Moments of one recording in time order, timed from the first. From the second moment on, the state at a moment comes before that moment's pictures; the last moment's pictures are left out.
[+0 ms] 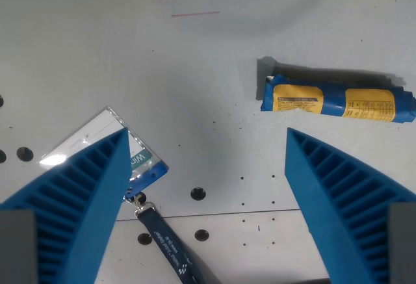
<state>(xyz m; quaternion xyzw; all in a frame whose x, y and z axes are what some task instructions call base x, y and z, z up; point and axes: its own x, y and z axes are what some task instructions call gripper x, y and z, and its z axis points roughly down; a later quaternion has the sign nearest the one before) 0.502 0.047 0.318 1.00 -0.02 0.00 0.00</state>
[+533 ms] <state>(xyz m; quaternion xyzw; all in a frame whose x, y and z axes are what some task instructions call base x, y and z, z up) 0.524 0.049 0.318 1.00 -0.02 0.01 0.00</state>
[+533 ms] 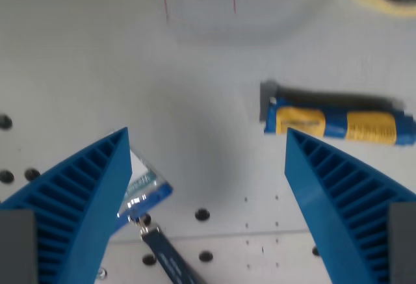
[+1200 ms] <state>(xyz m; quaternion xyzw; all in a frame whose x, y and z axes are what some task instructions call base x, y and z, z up) 0.578 0.052 0.313 1.00 -0.02 0.02 -0.01</state>
